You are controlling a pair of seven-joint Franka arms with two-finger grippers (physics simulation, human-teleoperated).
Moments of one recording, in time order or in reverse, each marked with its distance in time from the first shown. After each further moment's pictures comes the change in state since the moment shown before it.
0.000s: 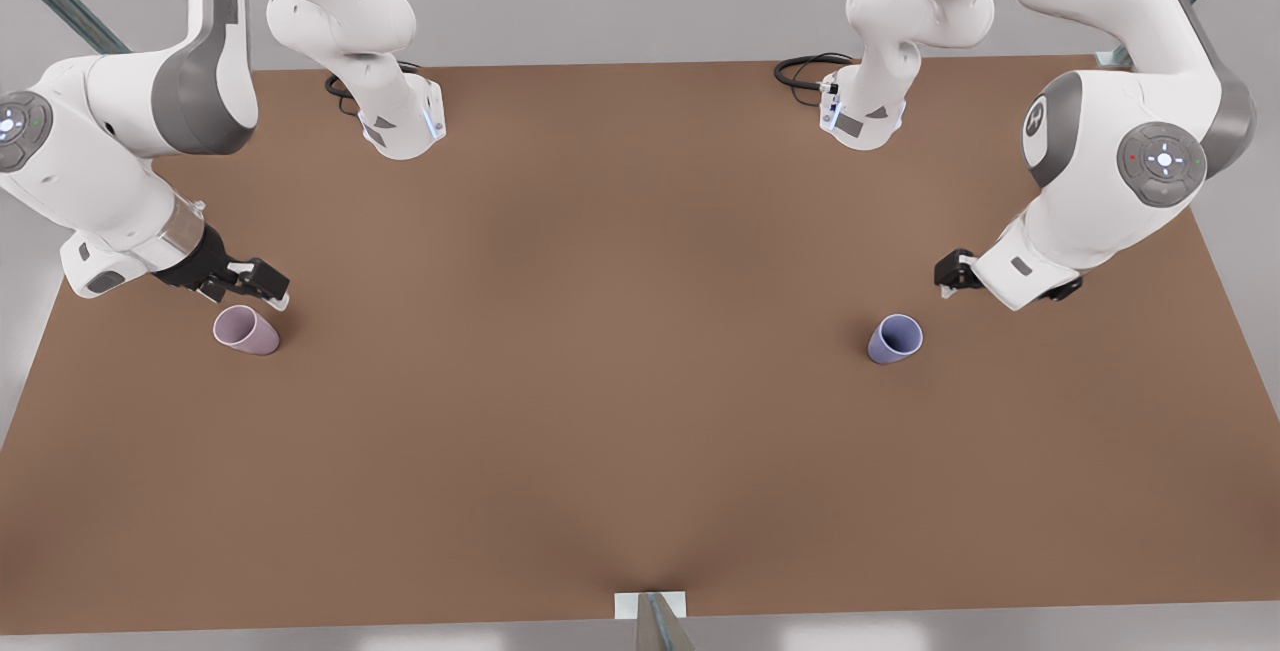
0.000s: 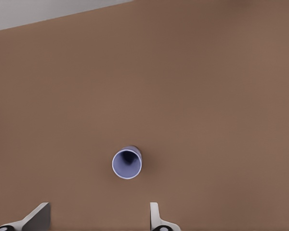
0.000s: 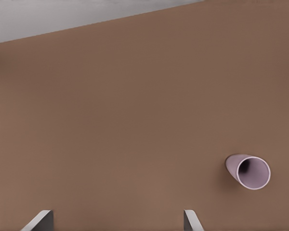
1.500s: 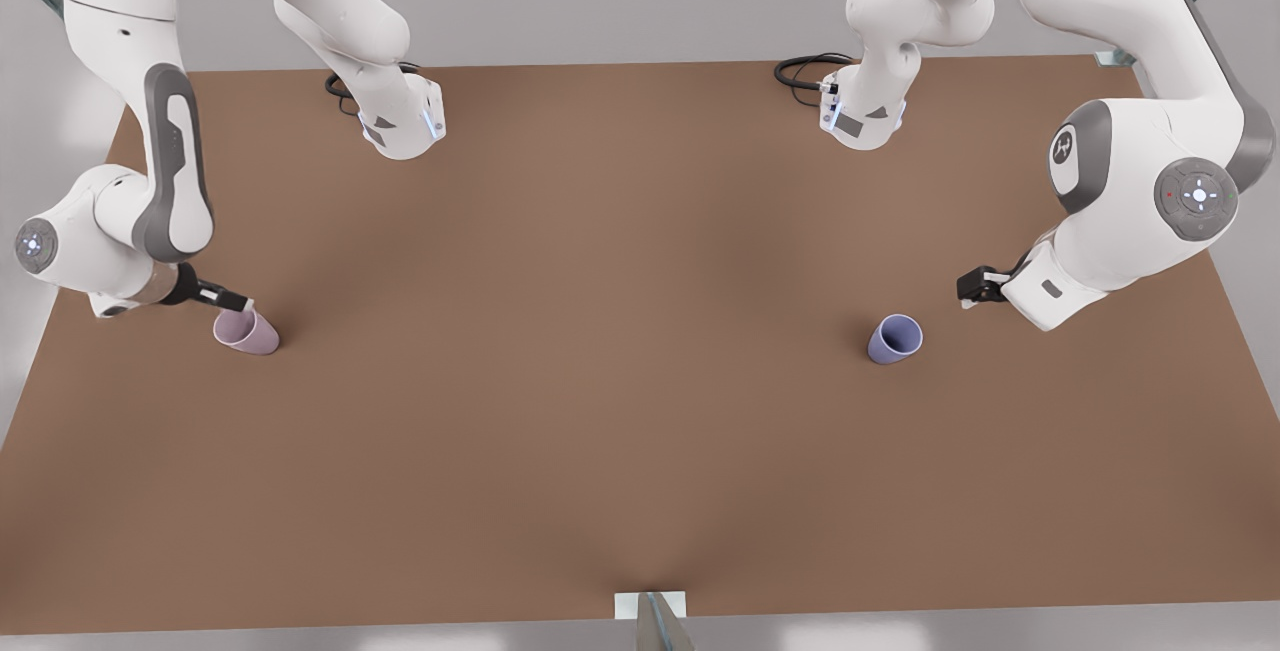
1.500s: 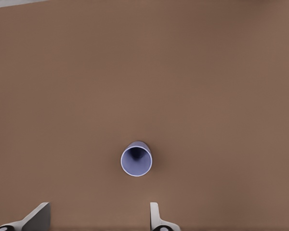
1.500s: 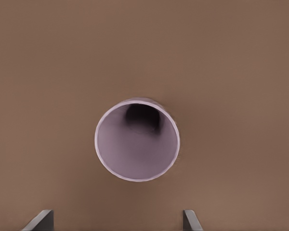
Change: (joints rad) left arm 0.074 0.022 -0.004 -0.028 -0.019 0.006 0.006; right arm -0.467 0.103 0.001 -0.582 -0.010 0.421 -0.289
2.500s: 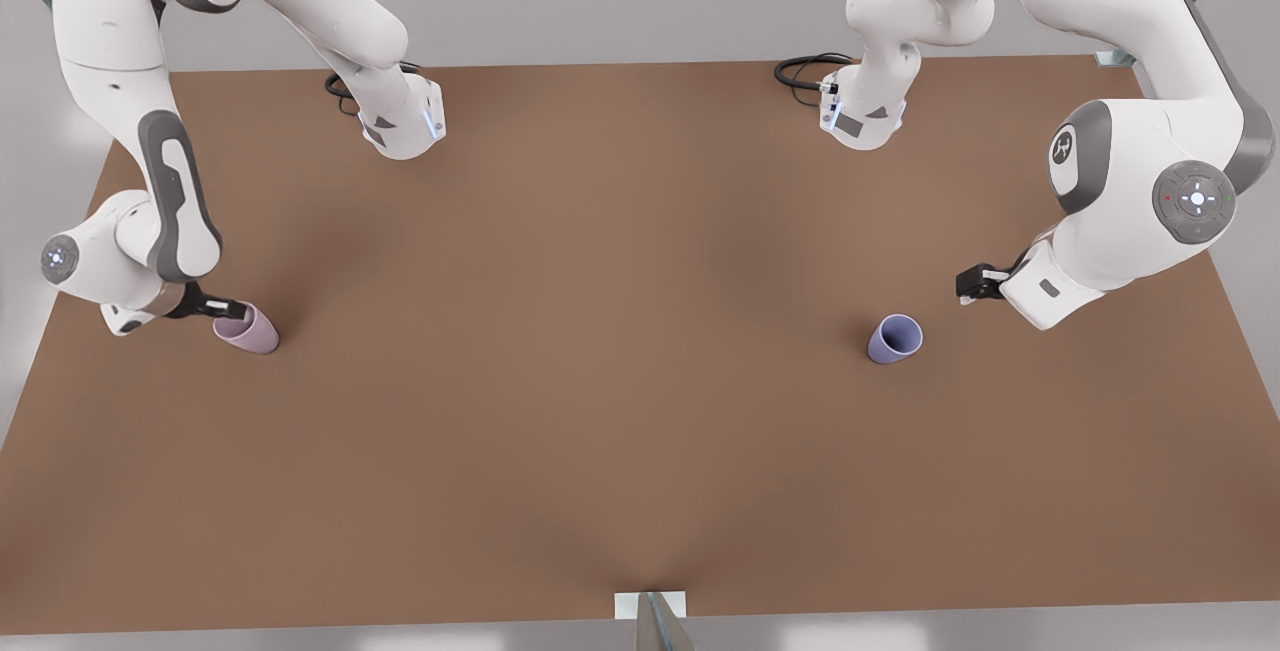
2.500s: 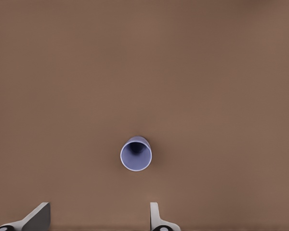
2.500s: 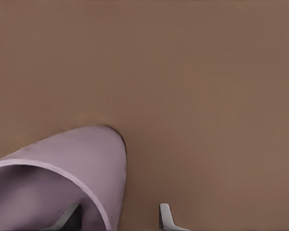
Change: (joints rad) left arm 0.000 0.000 0.000 -0.002 0.000 -0.022 0.003; right arm -0.075 0.174 0.006 -0.010 0.000 0.230 -0.289
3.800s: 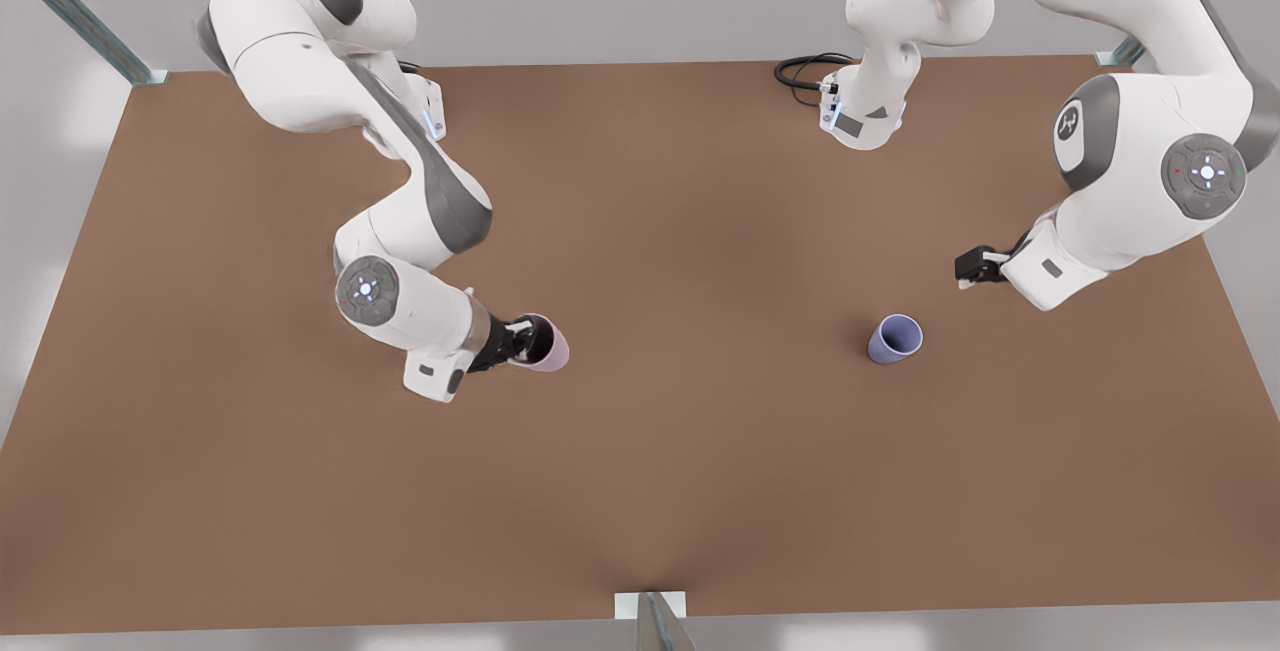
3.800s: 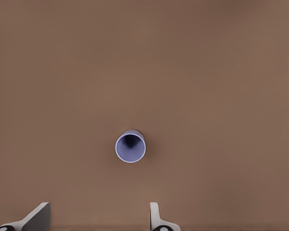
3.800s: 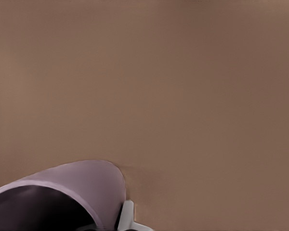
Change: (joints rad) left arm -0.006 -0.036 -0.006 0.003 -0.011 -0.043 -0.008; right arm 0.703 0.275 0.406 0.944 -0.007 -0.497 0.495
